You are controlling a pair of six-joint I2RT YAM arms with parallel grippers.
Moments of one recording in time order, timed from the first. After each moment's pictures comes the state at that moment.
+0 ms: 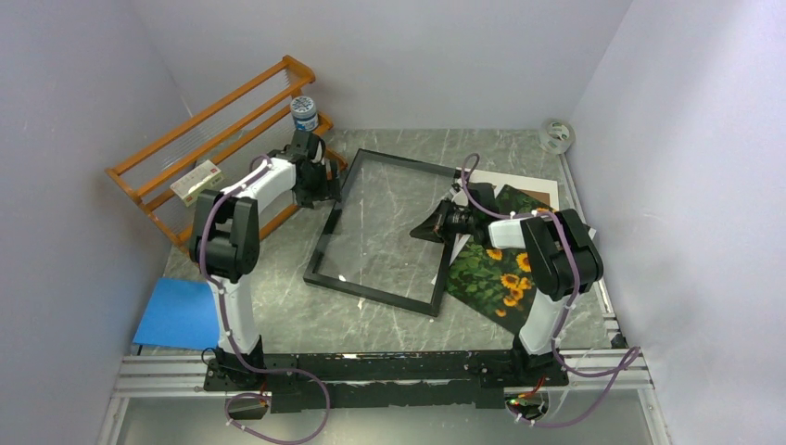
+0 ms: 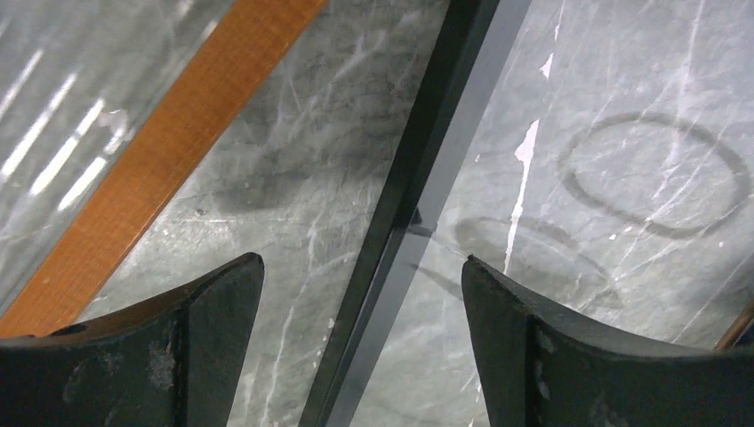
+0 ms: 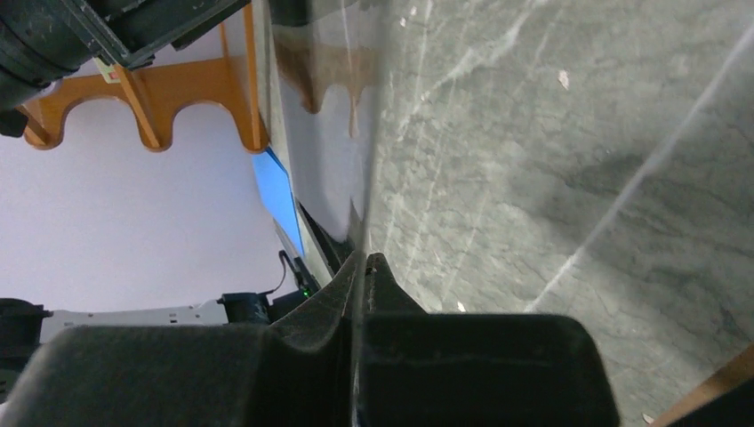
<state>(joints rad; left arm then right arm) -0.25 1.99 1.53 -0.59 0.07 -0.38 0.26 1.82 0.81 0.35 -0.78 0.93</state>
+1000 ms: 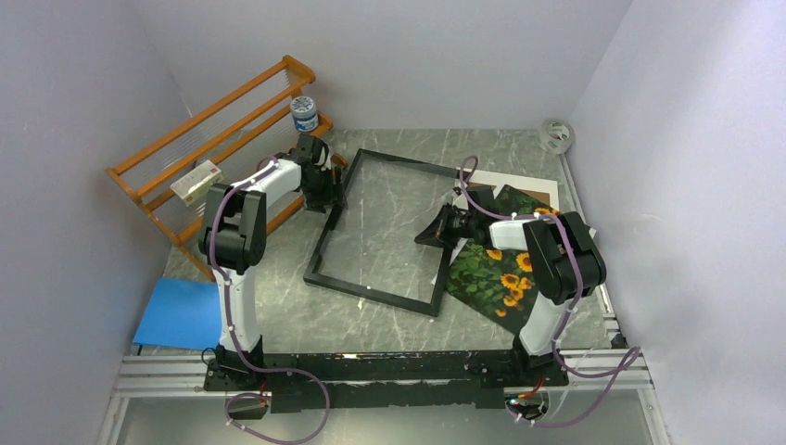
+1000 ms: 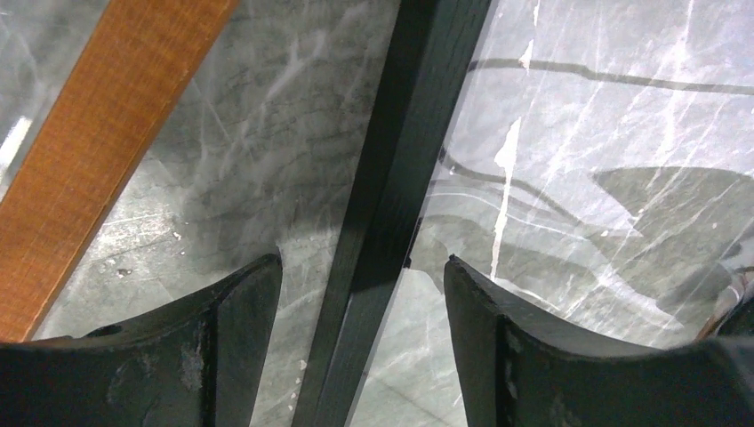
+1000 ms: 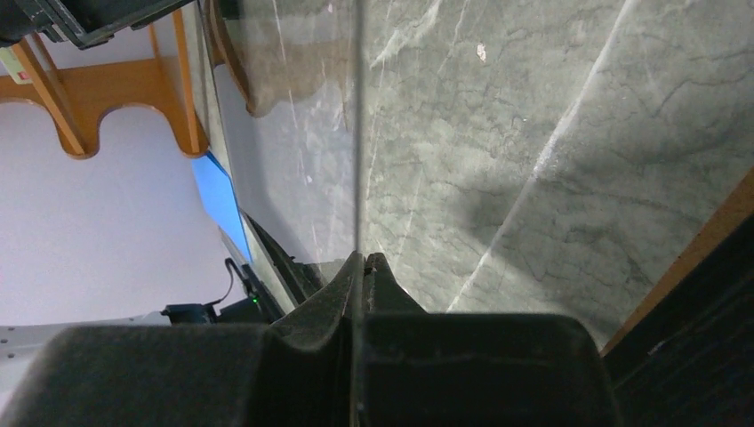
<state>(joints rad) -0.25 2.10 1.55 -0.56 0.20 -0.35 0.26 1.79 0.79 0.23 -0.70 0.81</state>
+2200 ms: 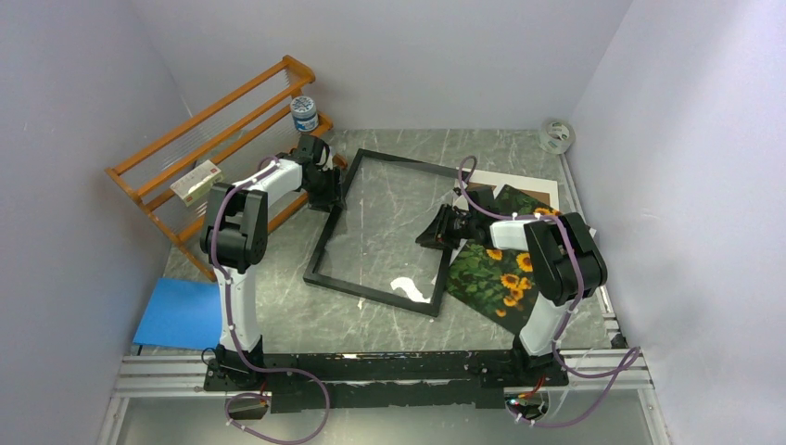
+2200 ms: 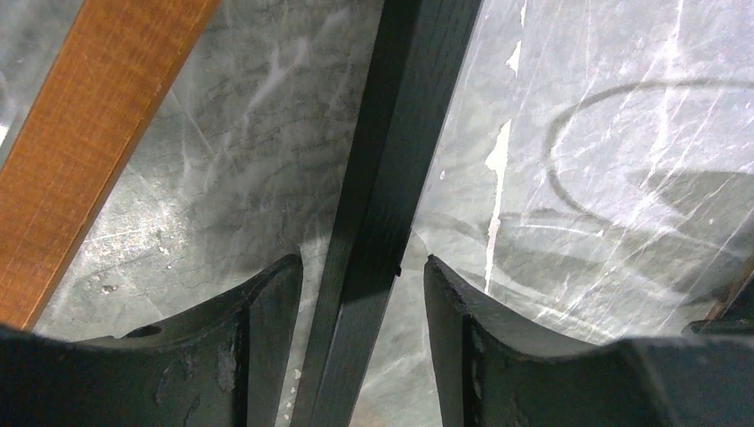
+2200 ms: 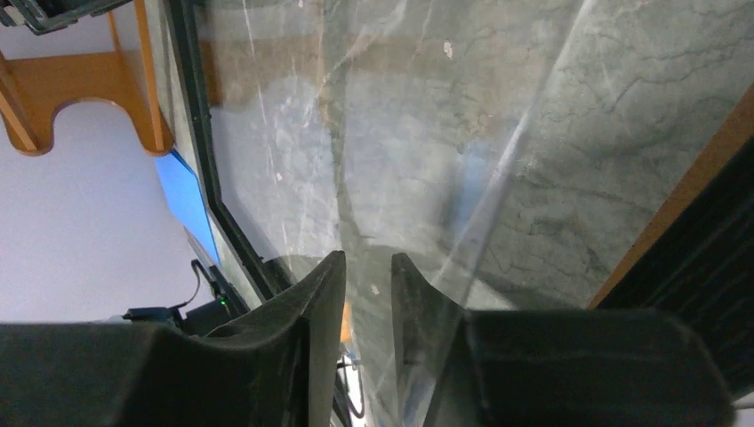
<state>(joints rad) -0.25 2.11 1.57 -0.55 0.22 -0.34 0.26 1.78 0.79 0.18 -0.65 0.73</state>
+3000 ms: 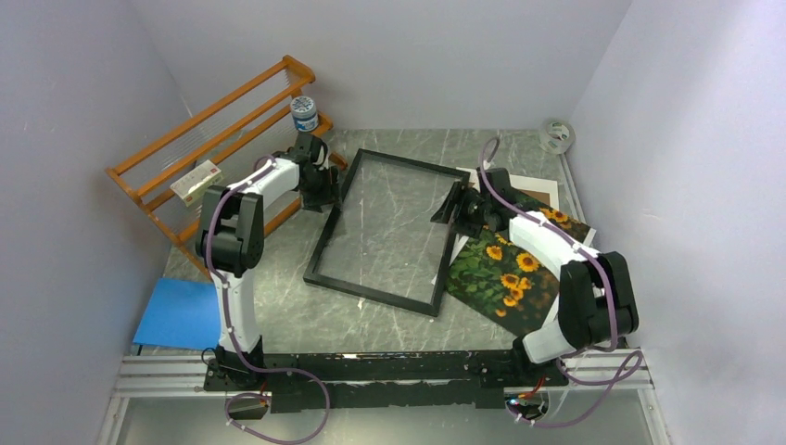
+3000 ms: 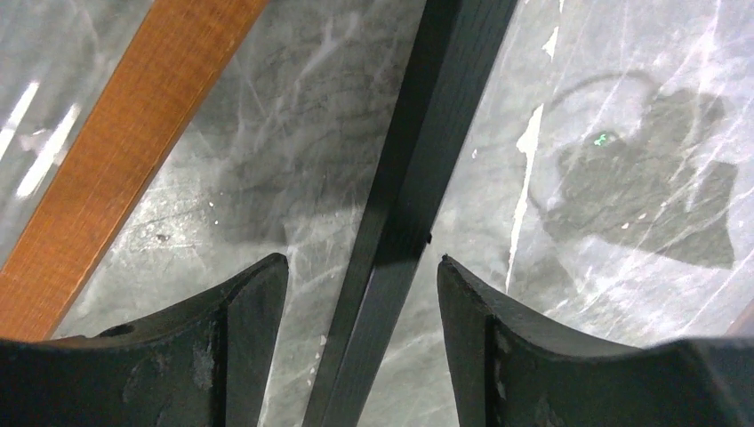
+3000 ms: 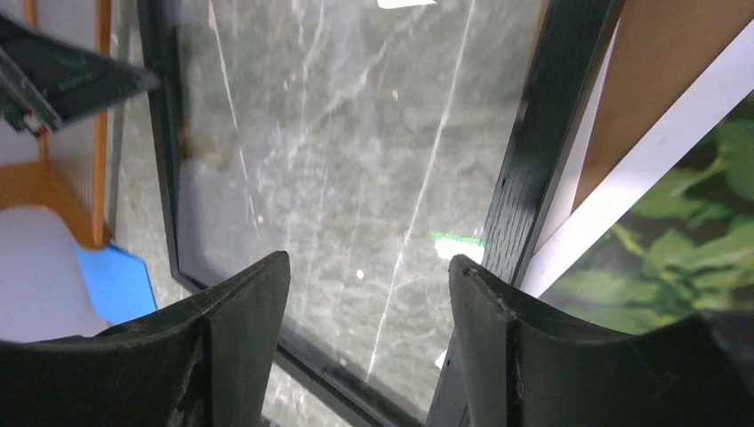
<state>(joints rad) -0.25 2.07 1.56 -0.59 0.15 -0.33 0.26 1.48 0.89 -0.24 -0.31 0.66</state>
